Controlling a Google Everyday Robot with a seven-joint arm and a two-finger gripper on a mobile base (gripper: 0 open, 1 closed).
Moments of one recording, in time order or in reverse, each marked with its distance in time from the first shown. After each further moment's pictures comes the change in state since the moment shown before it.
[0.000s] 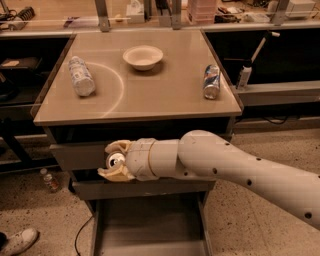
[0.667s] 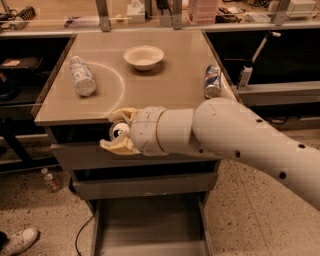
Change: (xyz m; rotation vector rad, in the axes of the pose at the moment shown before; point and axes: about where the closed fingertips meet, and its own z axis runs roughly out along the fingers) arm -0.078 -0.036 -0.060 0.124 0.023 -0.143
